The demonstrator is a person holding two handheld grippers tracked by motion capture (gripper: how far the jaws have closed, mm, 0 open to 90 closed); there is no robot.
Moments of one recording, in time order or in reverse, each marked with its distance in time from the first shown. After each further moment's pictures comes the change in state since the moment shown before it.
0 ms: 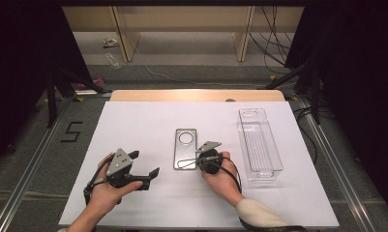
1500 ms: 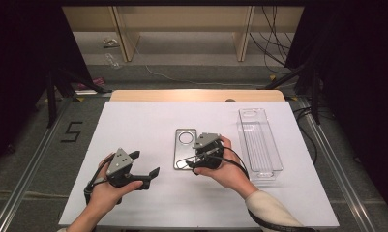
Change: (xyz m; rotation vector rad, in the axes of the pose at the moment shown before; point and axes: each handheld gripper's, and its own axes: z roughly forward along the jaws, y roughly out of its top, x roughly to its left) left arm 0.000 0.000 0.001 0.001 -0.006 -0.015; right arm -0.003 0.034 -0.033 -0.093 0.092 -0.252
